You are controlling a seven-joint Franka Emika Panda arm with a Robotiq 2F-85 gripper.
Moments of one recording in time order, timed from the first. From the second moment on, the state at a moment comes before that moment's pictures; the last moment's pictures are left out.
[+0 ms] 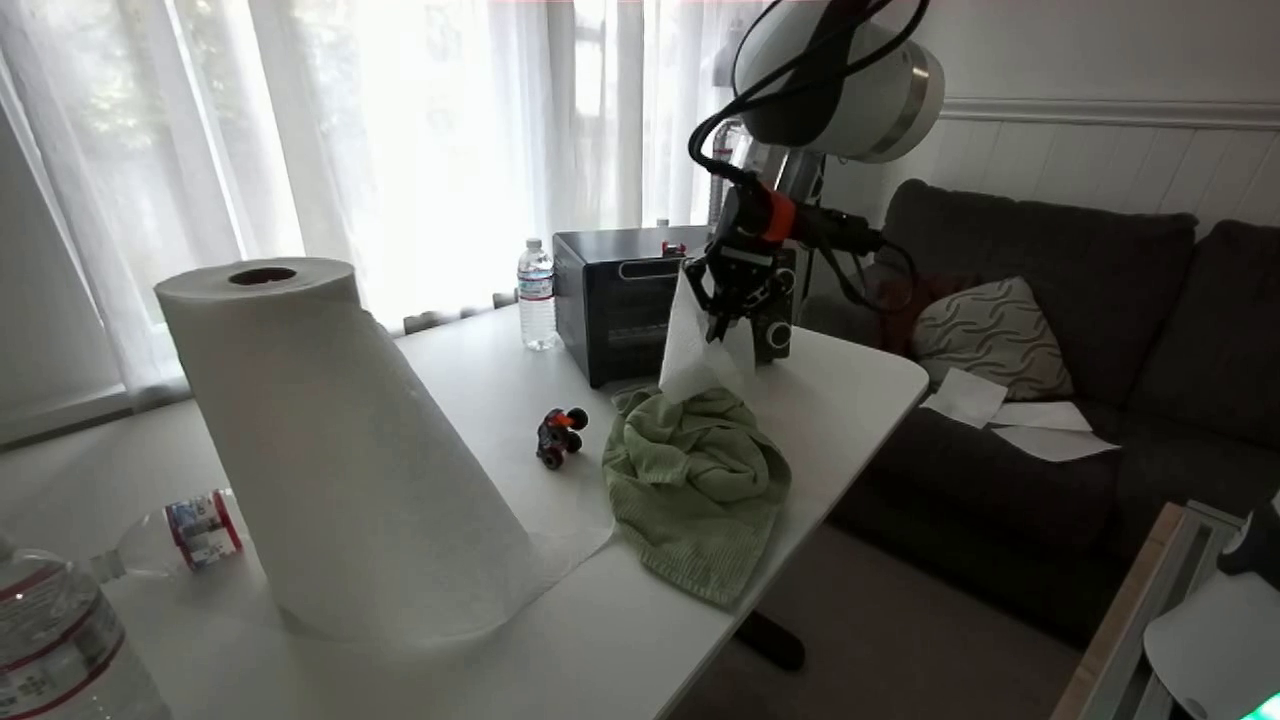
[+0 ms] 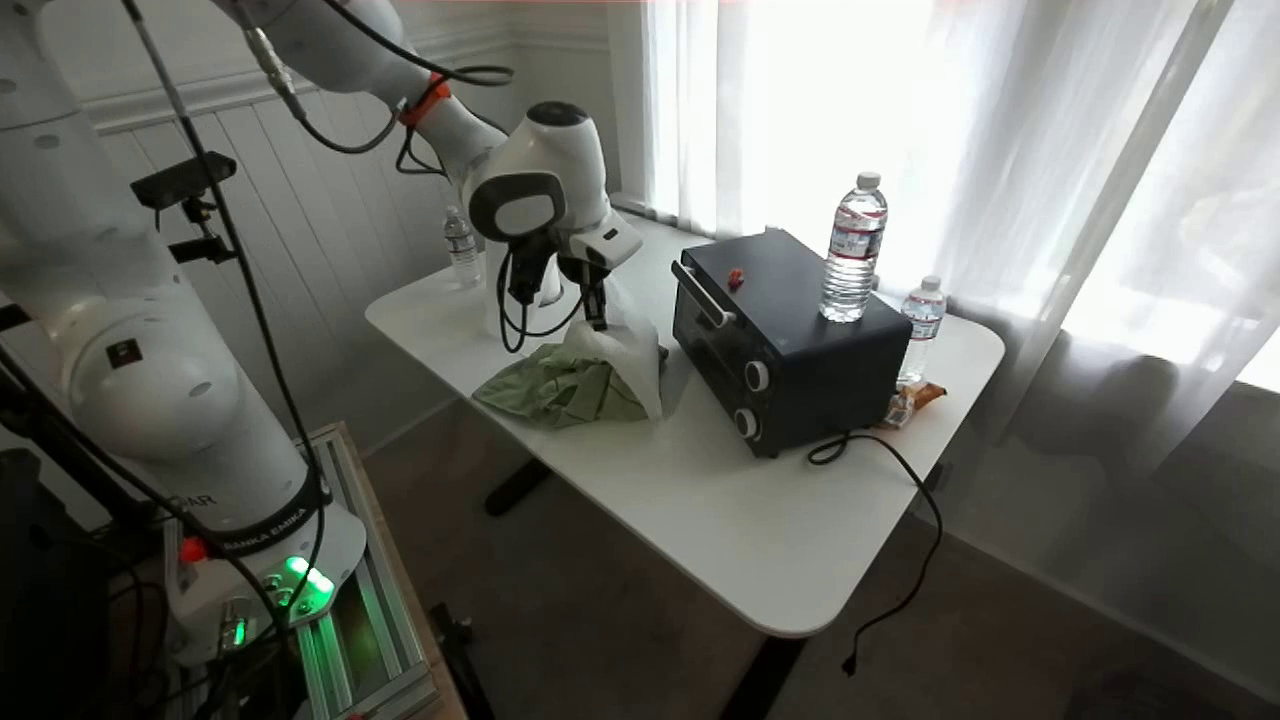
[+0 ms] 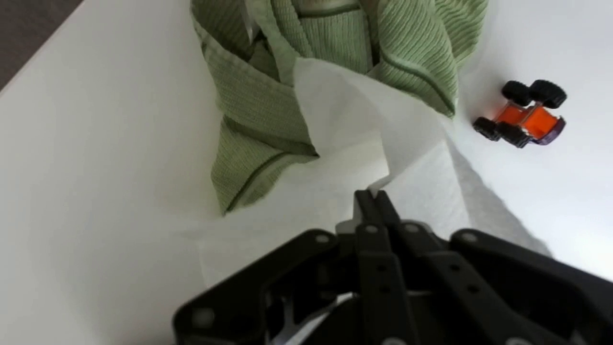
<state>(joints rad) 0.14 0.02 -0.05 -2.52 0.29 2.70 0.37</state>
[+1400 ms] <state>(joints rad) 0.01 0.06 0.00 -2.50 0.25 2.63 0.42</state>
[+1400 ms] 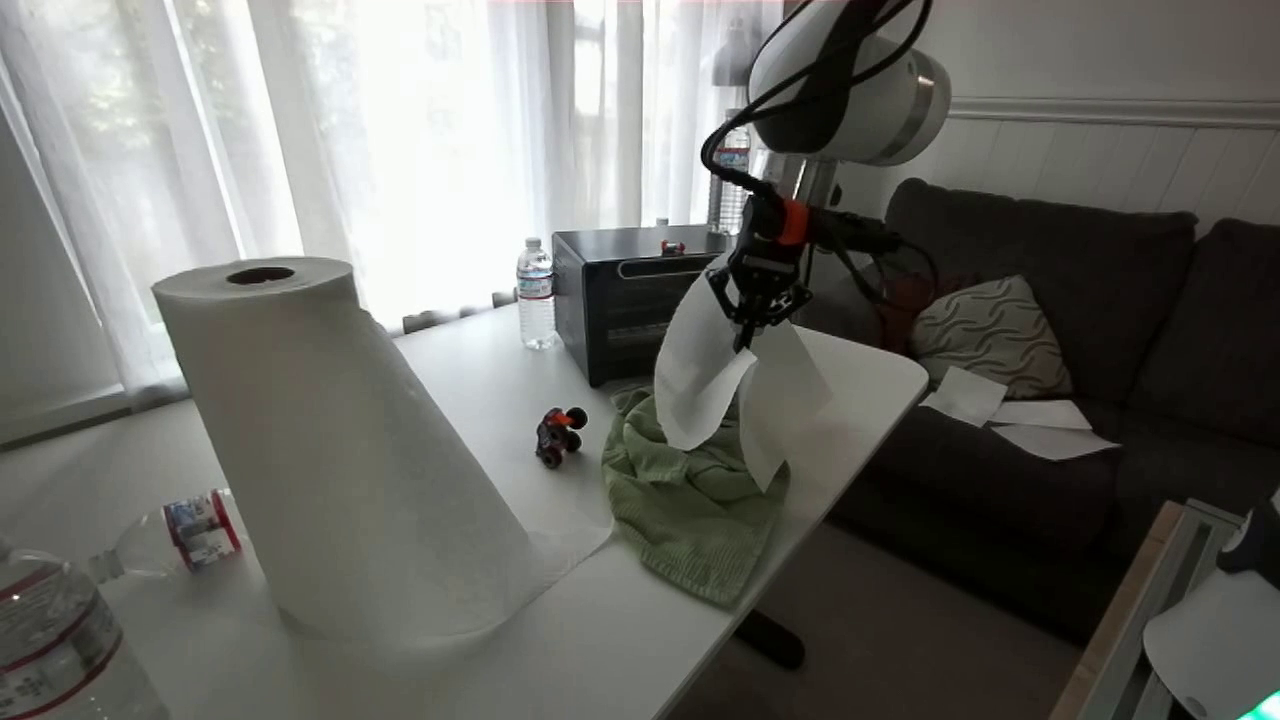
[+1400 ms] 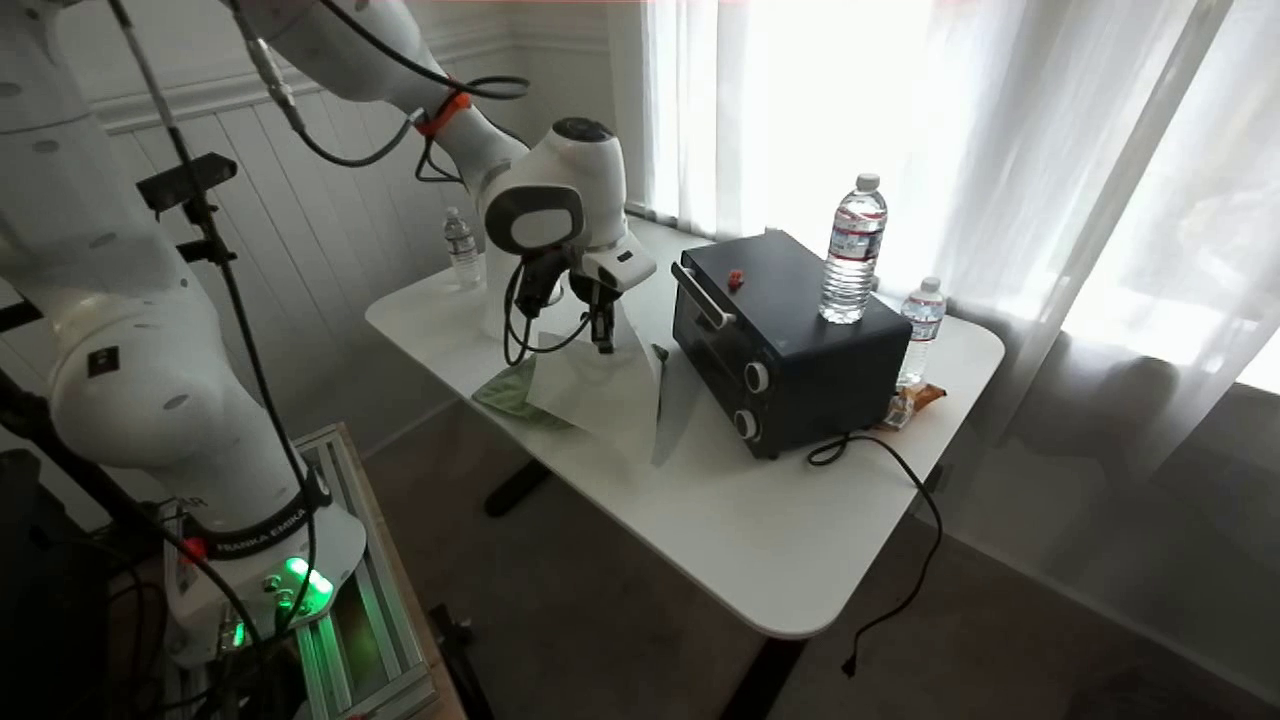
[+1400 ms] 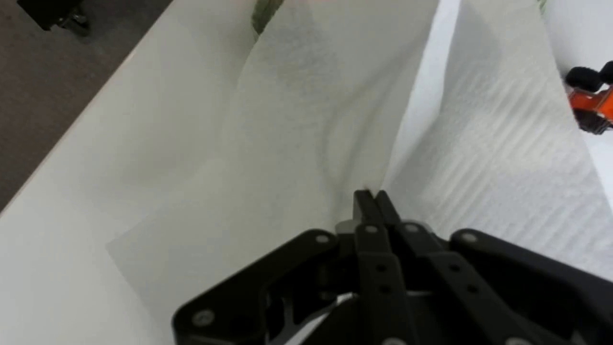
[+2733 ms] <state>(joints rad) 0.06 0.00 0.03 -2.42 0.13 2.63 0.37</state>
